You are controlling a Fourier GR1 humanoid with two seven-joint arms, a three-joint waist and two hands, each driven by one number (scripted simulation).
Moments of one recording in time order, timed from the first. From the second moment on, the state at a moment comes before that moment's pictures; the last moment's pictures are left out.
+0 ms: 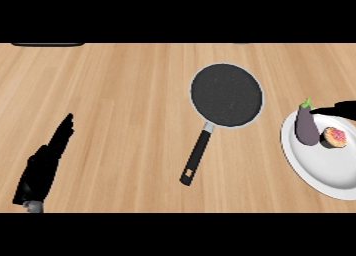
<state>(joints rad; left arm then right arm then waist) 0.06 0.34 -0.11 -1.62 -0.06 0.13 0.17 -0.63 -0.76 0.33 -0.78 0.73 0.82 -0.19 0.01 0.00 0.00</state>
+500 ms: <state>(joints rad) 0.07 0.28 -0.10 -1.61 -0.11 0.11 0.15 -0.64 -0.71 0.28 -0.71 0.83 0.79 -0.22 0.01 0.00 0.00</state>
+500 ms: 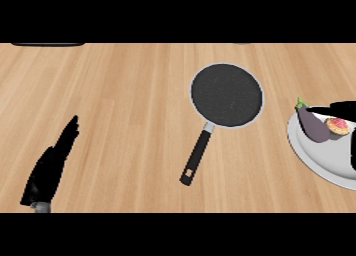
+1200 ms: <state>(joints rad) 0.09 0.27 -0.06 -1.63 -0.12 0.07 0.14 -0.63 -0.65 0.18 -0.57 0.86 0.68 -0.33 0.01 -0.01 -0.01</state>
